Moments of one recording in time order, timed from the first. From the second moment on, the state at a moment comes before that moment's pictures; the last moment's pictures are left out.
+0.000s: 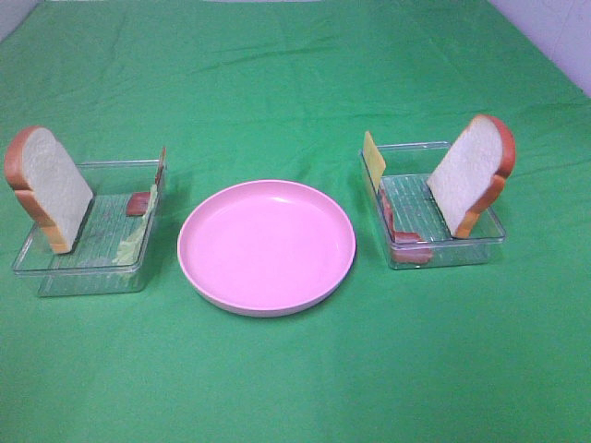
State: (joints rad) left arm 0.00 0.00 -0.50 0.03 1.06 -0.06; right arm -0.04 0.00 -0.51 0.10 1.07 -0.11
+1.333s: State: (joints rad) left arm 0.00 1.23 -1.11 -0.03 0.96 -0.12; right arm -0.04 0.00 -0.51 0.10 1.07 -0.11
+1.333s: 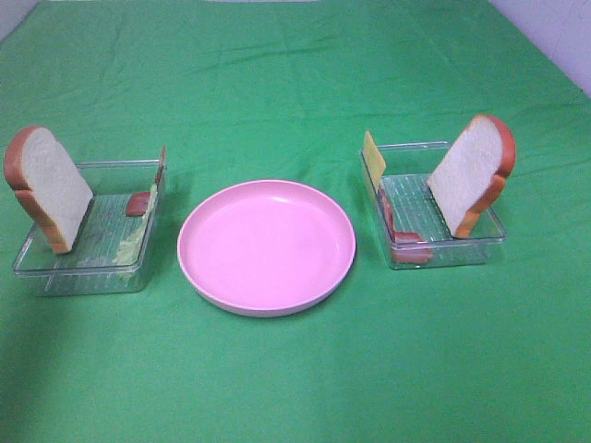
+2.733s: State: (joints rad) left arm 0.00 1.96 -1.44 -0.14 0.83 -0.04; right arm -0.04 0.00 -0.51 0.10 1.07 -0.11
